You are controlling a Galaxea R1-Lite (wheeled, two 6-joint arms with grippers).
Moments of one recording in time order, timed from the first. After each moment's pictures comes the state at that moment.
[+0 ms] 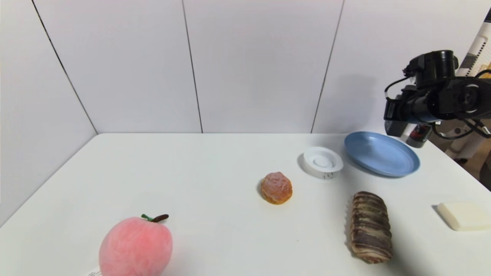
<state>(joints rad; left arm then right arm) -0.01 0.00 0.00 -0.01 0.03 -0.09 -0.03 1.96 -1.52 0.10 -0.36 0.15</state>
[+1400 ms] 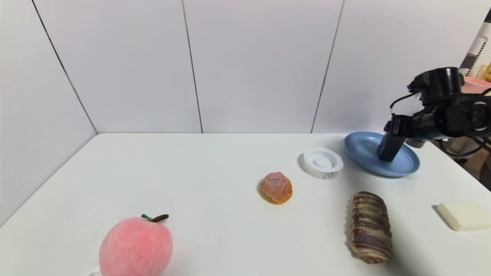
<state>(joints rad) -0.01 0.00 0.00 -0.01 0.03 -0.09 -0.03 1.86 -1.31 0.04 -0.36 0.15</state>
